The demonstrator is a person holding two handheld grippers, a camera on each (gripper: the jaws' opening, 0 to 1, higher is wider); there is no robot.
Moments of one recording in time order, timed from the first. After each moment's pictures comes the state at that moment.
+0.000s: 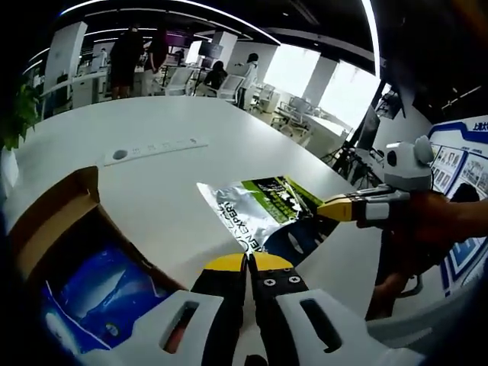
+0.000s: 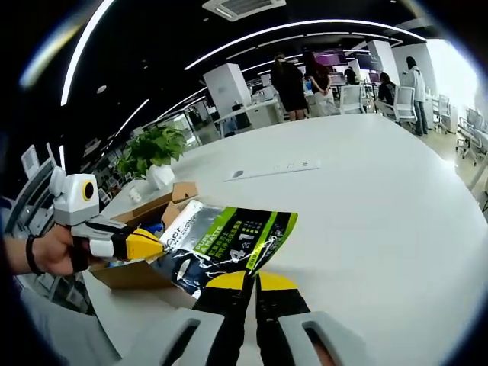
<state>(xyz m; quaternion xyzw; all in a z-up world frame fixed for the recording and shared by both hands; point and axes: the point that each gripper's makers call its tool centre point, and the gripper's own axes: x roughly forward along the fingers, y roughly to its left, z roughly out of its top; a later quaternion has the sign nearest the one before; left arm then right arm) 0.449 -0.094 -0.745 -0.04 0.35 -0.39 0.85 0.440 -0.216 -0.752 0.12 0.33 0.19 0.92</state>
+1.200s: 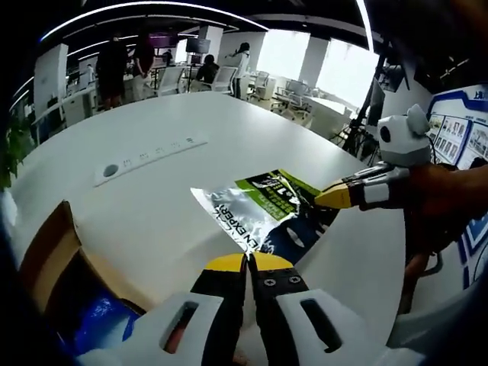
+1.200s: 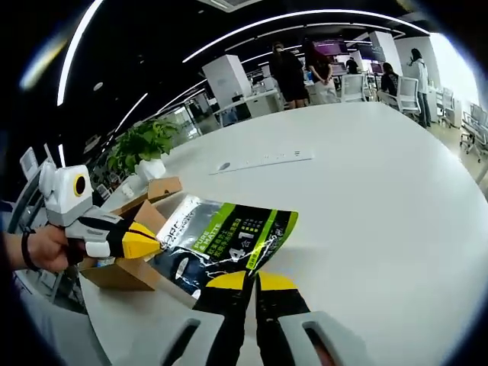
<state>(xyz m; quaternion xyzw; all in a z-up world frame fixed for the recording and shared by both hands) 0.484 -0.117 -0.771 0.05 0.35 -0.39 0.85 0.482 -0.237 -0.789 0.12 0.35 0.20 0.91</state>
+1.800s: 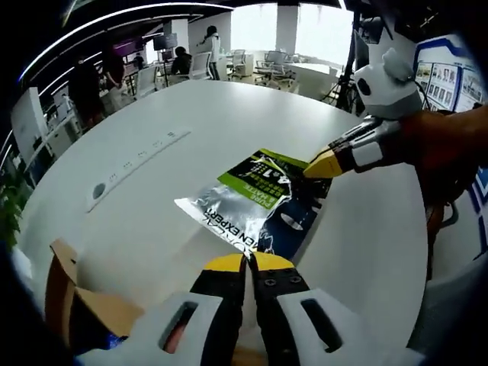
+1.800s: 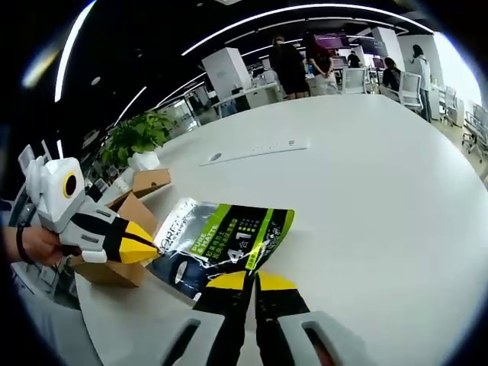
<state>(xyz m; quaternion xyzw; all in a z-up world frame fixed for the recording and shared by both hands) 0.489 -0.130 -0.801 0.17 0.37 -0.42 0.81 0.494 -0.245 -0.812 0.11 0.37 0.21 0.90</state>
